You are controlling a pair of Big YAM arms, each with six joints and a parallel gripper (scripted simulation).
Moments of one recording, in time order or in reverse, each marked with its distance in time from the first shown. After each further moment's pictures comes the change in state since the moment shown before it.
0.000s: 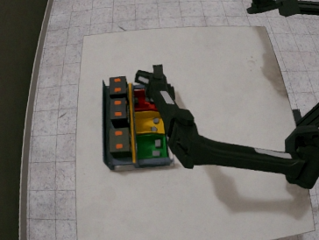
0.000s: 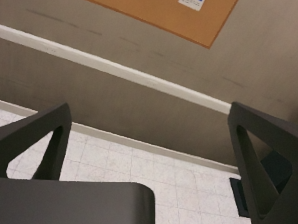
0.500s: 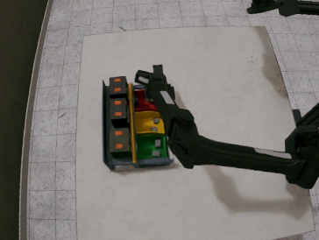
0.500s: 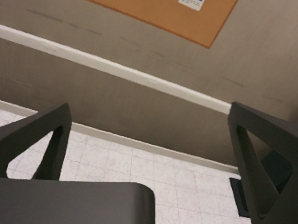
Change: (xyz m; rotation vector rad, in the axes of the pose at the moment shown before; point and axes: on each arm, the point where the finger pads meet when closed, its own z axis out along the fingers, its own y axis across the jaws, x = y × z) left arm 0.000 0.000 0.000 0.000 0.000 0.000; right arm 0.000 0.000 0.000 0.000 0.000 0.000
